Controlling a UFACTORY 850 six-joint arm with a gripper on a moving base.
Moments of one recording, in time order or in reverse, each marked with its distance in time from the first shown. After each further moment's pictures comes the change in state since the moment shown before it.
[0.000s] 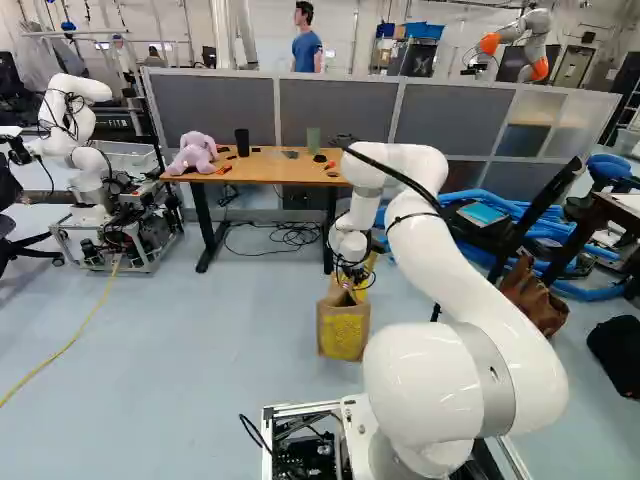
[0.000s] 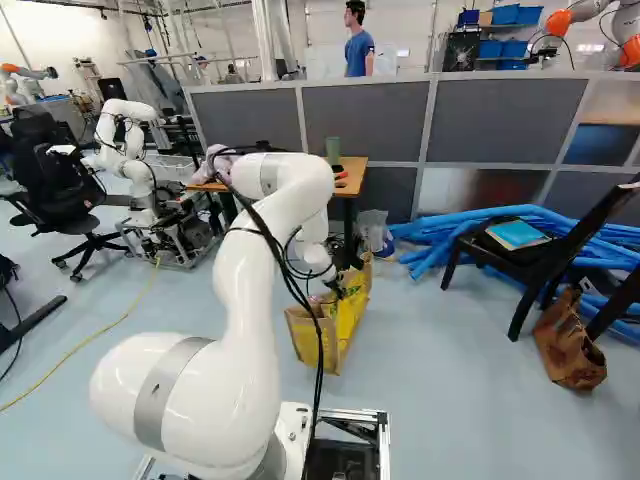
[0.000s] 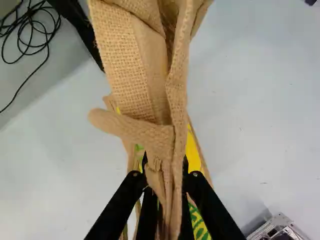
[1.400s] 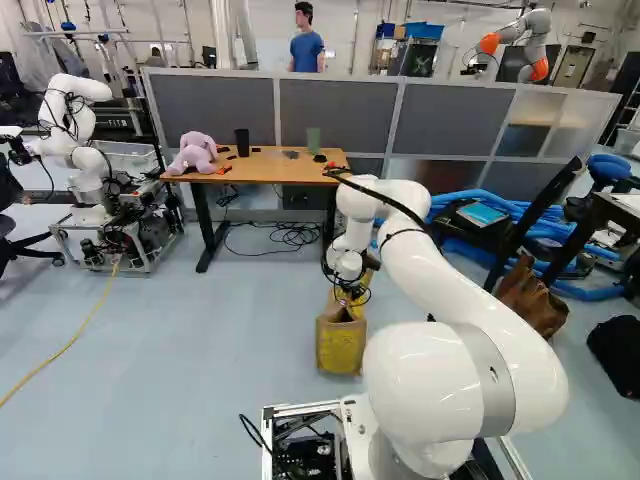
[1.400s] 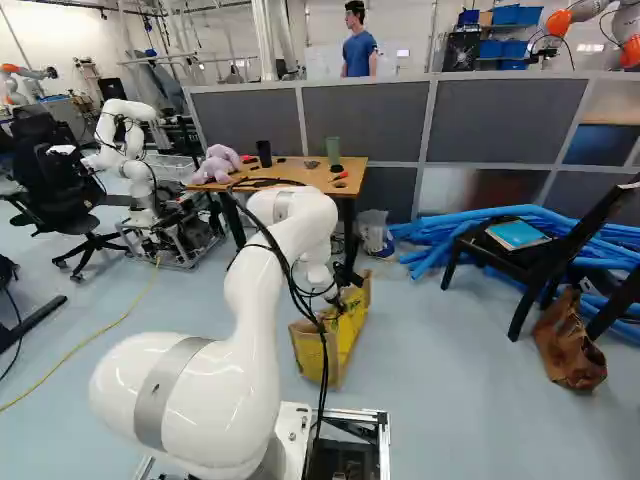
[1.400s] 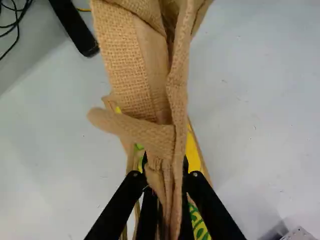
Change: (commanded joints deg) arm 0.0 -14.7 -12.5 0.0 0.0 0.0
